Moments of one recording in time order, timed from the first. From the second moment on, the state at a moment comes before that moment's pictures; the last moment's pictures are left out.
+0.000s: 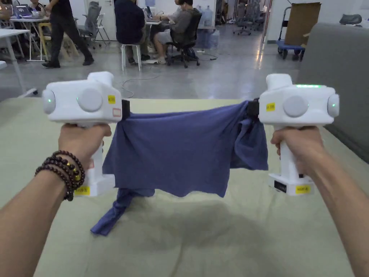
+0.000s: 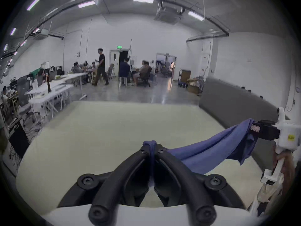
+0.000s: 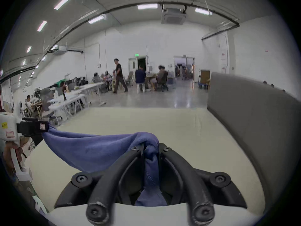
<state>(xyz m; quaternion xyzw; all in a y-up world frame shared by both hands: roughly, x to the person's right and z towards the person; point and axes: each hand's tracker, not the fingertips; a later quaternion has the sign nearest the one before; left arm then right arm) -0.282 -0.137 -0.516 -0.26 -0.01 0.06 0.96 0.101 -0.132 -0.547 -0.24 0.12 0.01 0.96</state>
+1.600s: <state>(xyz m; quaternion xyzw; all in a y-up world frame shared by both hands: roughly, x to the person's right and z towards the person) -0.263 -0.326 -0.265 -0.33 0.00 0.13 0.93 0.130 -0.314 -0.332 -0.37 0.08 0.05 0.93</state>
